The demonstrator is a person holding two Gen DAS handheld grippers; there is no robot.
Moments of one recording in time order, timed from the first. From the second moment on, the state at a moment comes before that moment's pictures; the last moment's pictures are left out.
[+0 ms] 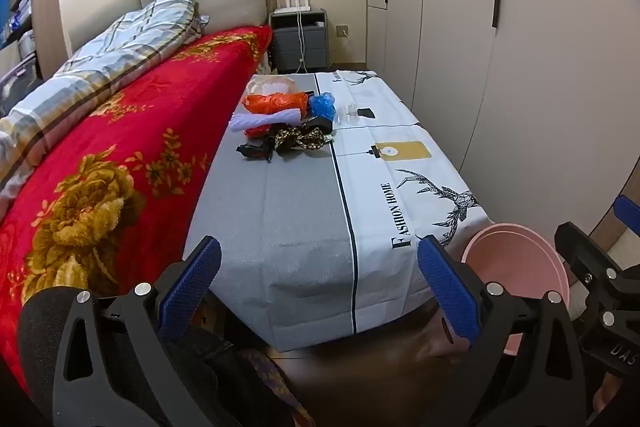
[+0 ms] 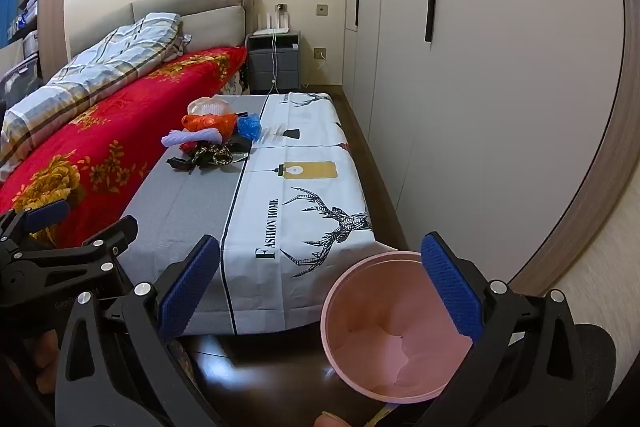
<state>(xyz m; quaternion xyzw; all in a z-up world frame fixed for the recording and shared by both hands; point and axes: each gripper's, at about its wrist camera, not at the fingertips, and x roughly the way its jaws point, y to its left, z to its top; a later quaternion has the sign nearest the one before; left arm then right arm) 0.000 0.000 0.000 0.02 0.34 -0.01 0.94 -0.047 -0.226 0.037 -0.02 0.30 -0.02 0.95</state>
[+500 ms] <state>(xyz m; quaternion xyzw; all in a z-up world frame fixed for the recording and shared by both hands) 0.001 0.000 0.002 0.02 0.33 -0.01 0.94 -0.047 -0.225 0.037 -0.02 0.30 -0.02 0.95</state>
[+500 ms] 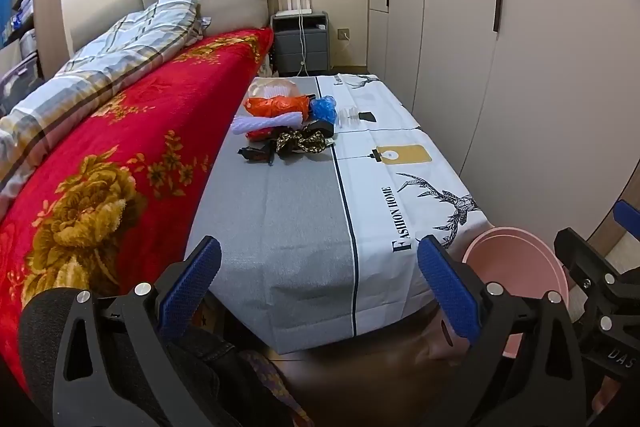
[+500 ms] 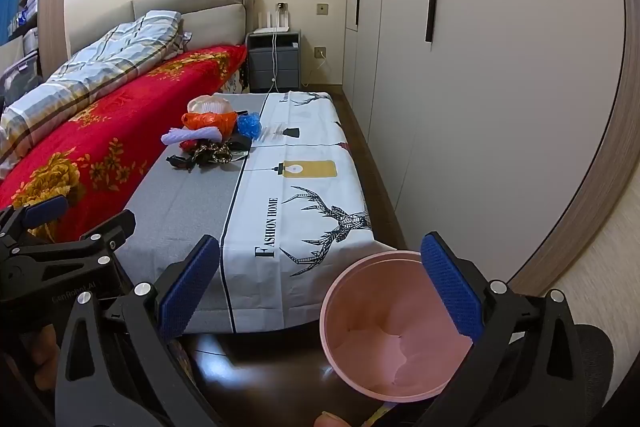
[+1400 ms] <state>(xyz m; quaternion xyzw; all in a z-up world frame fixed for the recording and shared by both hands) 0.003 0.001 -0.001 0.01 0.33 0.00 0.94 -0.046 -0.222 0.035 -0.02 0.30 -0.02 0.95</state>
